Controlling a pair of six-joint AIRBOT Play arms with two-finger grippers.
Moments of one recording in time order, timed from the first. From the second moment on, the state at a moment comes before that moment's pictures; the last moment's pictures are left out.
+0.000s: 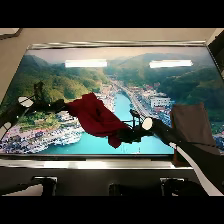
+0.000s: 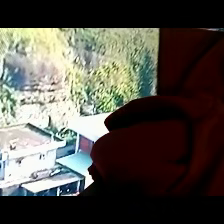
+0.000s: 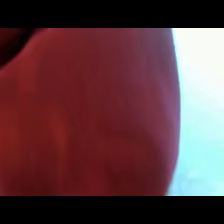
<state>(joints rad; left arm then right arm) 0.09 -1.38 1.02 0.98 -0.80 -1.41 0.47 -1.33 0.80 -0.91 0.87 1.65</state>
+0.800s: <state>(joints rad) 0.34 -0.60 1.42 1.09 -0.66 -1.50 0.47 -0.70 1.49 -2.21 1.16 2.00</state>
